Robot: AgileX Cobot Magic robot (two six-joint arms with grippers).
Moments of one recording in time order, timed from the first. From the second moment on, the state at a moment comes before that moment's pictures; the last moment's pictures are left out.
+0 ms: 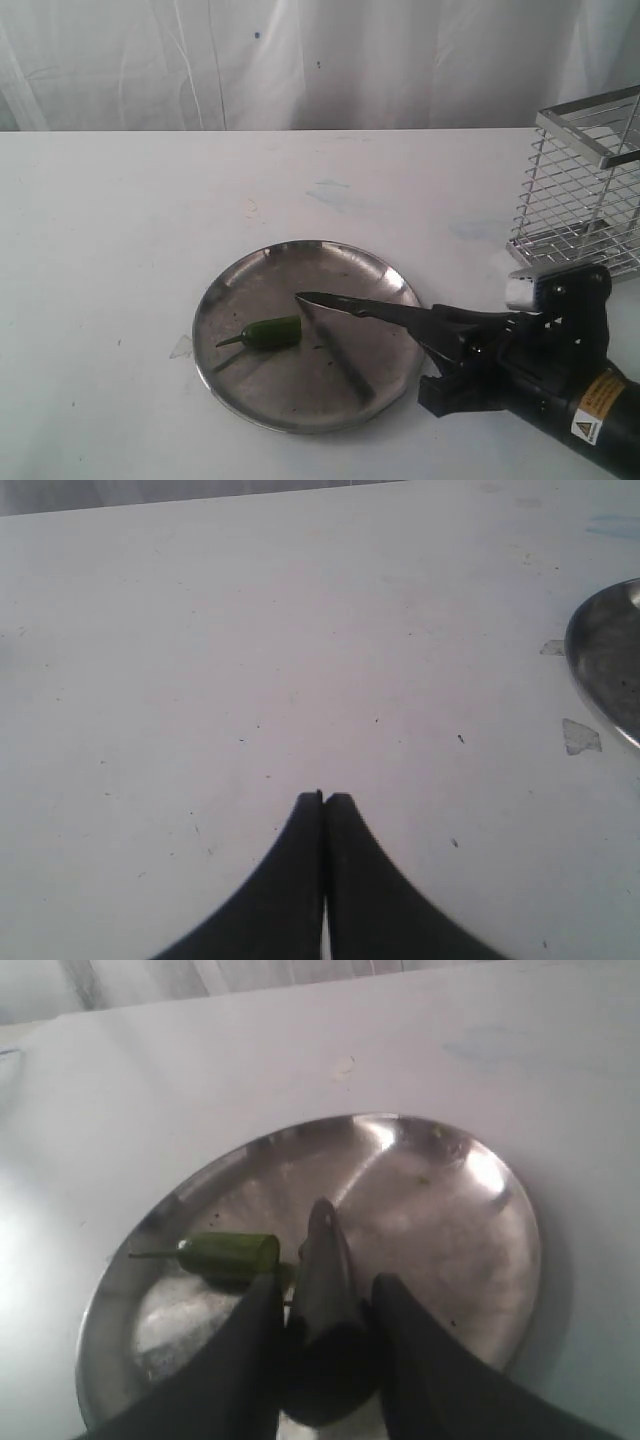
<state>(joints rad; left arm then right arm) 0.03 0.01 0.03 0.00 0.39 0.03 0.45 1.51 -0.15 -0.28 -0.98 0.41</state>
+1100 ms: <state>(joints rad) 0.03 0.01 0.03 0.00 0.39 0.03 0.45 1.44 -0.22 -0.42 -0.56 0.73</state>
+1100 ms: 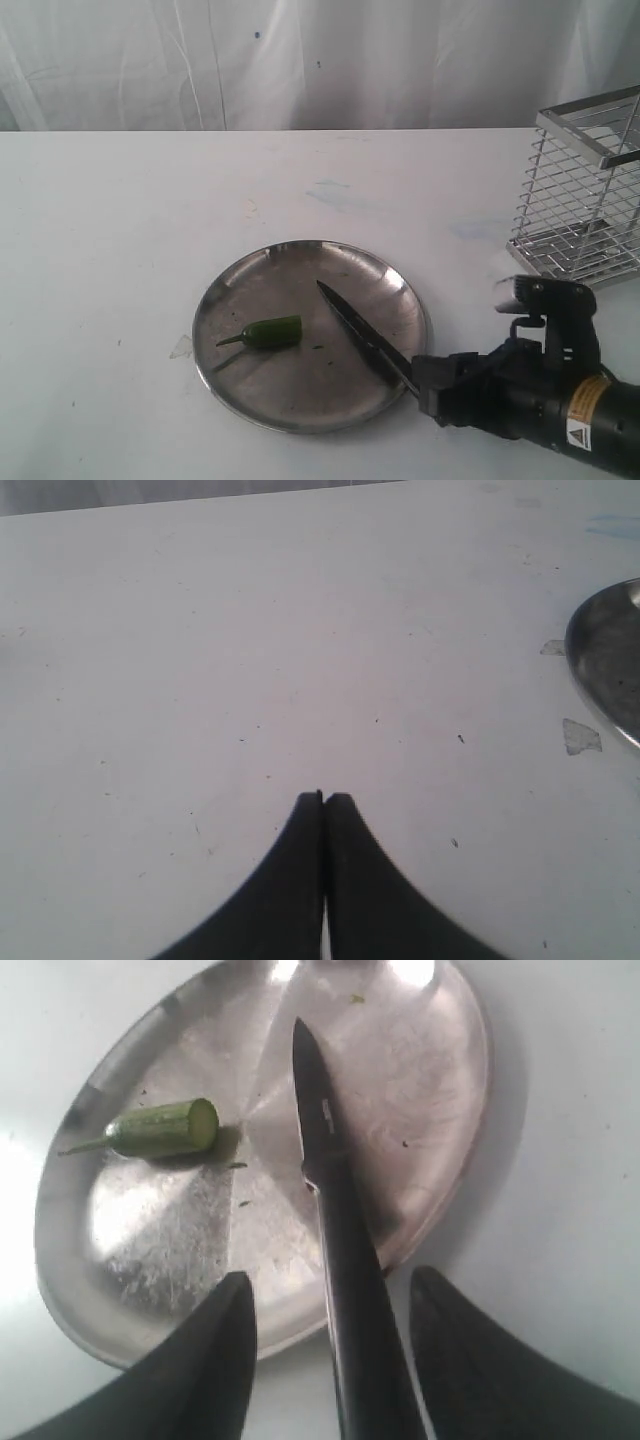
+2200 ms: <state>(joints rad) 0.03 0.01 0.03 0.00 0.39 0.03 0.41 1.28 -0.55 -0.06 -0.31 0.31</state>
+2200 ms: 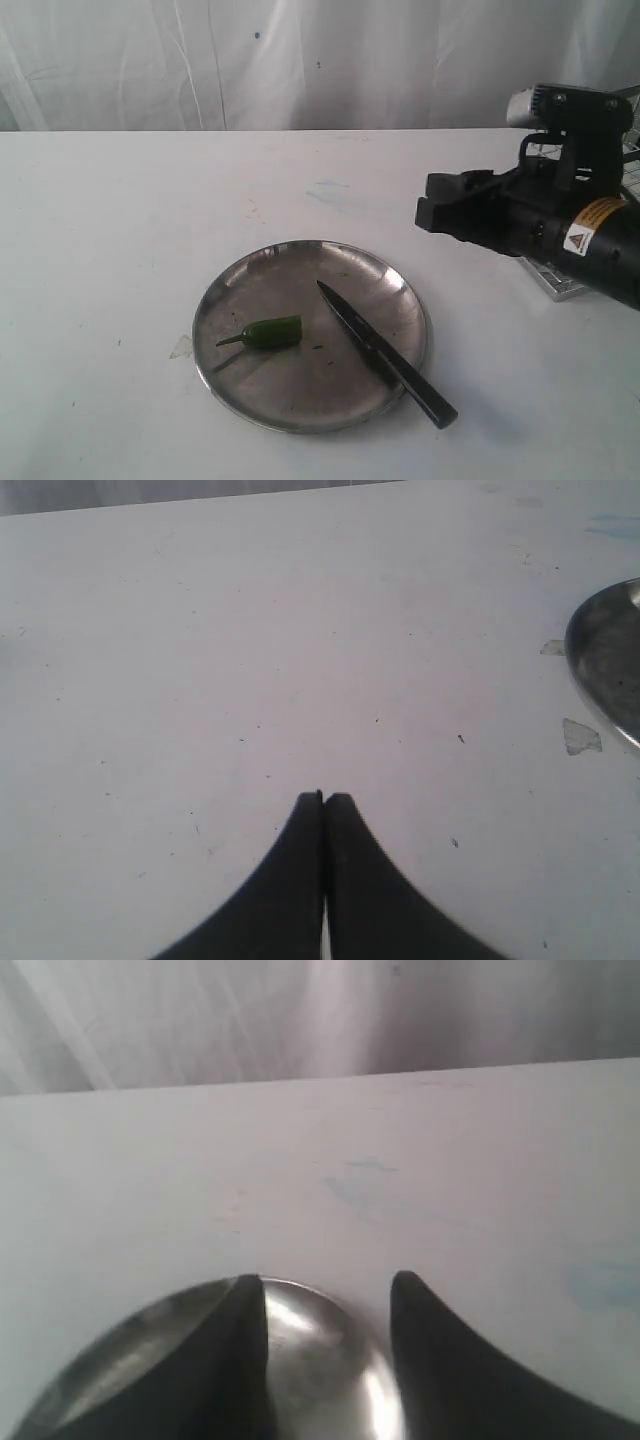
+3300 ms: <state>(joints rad) 0.03 0.01 0.03 0.00 0.39 0.03 0.20 1.70 -1.02 0.67 0.99 -0.79</state>
